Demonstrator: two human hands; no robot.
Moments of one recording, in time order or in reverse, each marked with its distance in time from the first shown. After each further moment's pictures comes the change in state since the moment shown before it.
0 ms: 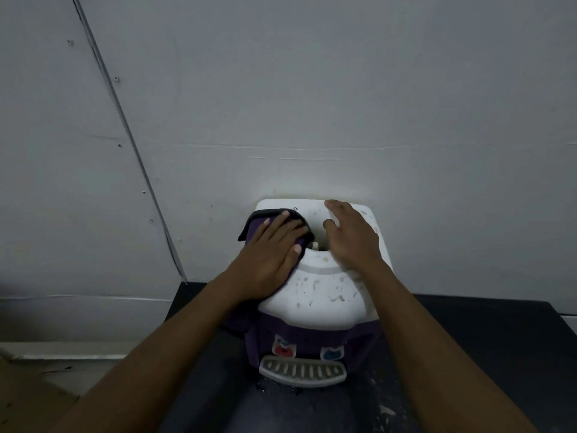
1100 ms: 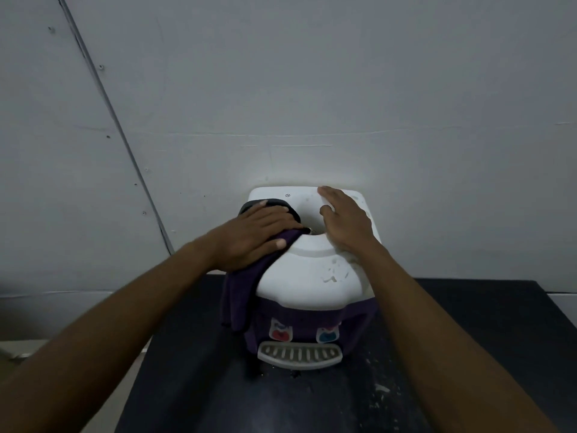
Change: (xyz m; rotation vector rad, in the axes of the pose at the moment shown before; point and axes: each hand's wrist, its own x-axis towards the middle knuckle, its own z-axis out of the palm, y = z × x) left_hand 0.010 -0.034 -0.032 0.103 -0.194 0.361; right_hand -0.006 0.002 -0.010 0.124 -0.054 0.030
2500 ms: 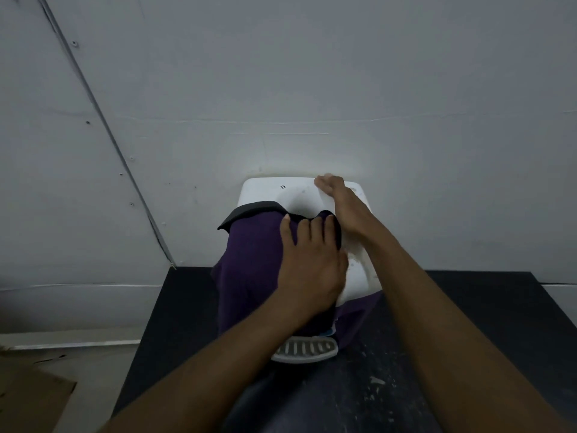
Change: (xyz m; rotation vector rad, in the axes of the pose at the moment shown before) left_hand 0.063 0.135 0.052 0.189 0.065 -0.570; right_hand 0.000 -0.012 -0.019 0.455 -0.157 0.201
